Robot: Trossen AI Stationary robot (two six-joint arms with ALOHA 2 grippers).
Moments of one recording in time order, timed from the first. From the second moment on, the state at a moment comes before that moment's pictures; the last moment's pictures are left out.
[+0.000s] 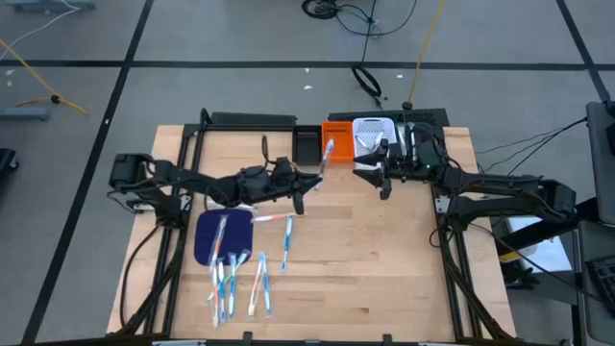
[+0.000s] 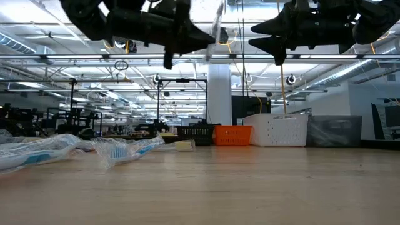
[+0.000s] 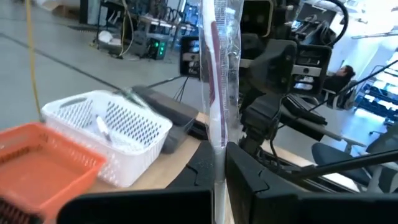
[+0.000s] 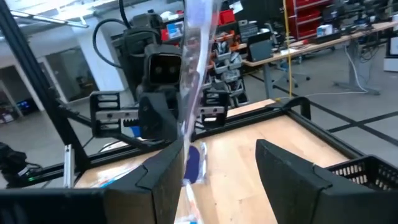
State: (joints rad) left arm 0.04 1.59 0.79 0.79 -0.21 -0.31; right arm -0.40 0.98 0.44 0.60 -0.34 0.27
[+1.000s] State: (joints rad) left arm 0.03 1.83 1.08 0.73 -0.15 -0.22; right arm -0.34 0.98 0.44 0.66 -0.34 0.27
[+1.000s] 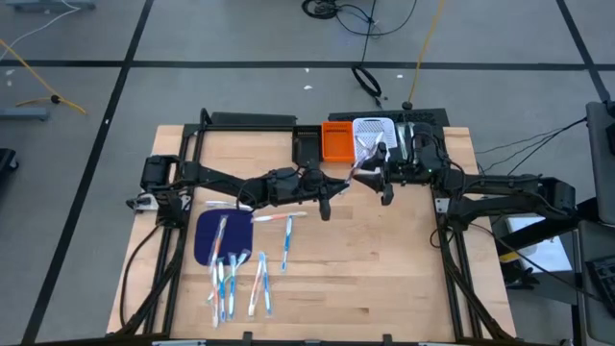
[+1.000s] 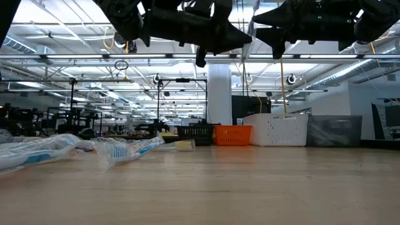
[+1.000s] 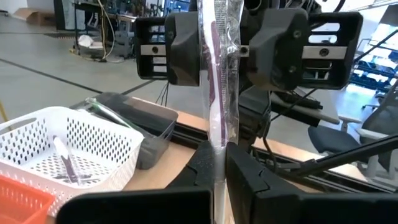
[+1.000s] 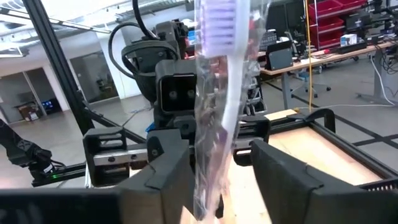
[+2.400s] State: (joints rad) left arm 0.04 1.62 1.08 0.29 -0.23 -0.12; right arm -0.44 0.90 0.44 0.55 -0.34 0.22
